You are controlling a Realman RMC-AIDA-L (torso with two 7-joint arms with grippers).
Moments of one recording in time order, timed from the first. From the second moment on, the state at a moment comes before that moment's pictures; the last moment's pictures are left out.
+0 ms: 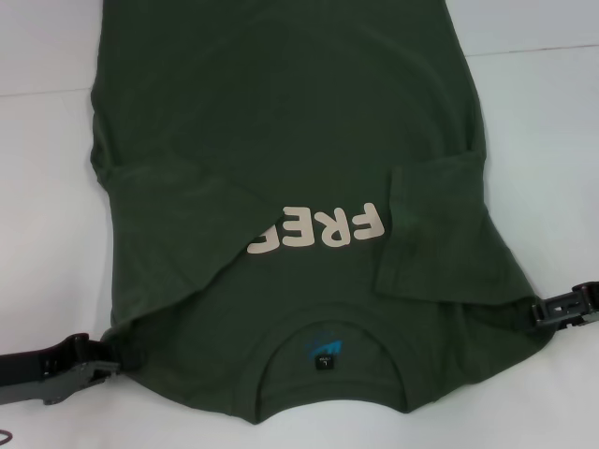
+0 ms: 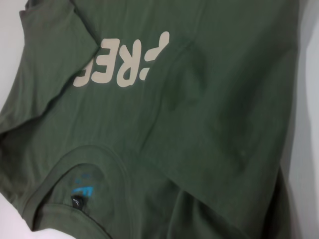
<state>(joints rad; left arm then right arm) -0.41 -2.14 0.53 0.76 2.38 1.58 -2.43 0.52 1.89 -0.55 -0.66 -2.56 -1.67 2.24</state>
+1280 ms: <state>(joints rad) -0.41 -2.14 0.53 0.76 2.37 1.59 -2.43 0.52 1.89 -0.56 -0.67 -2.58 -1.65 2.27</state>
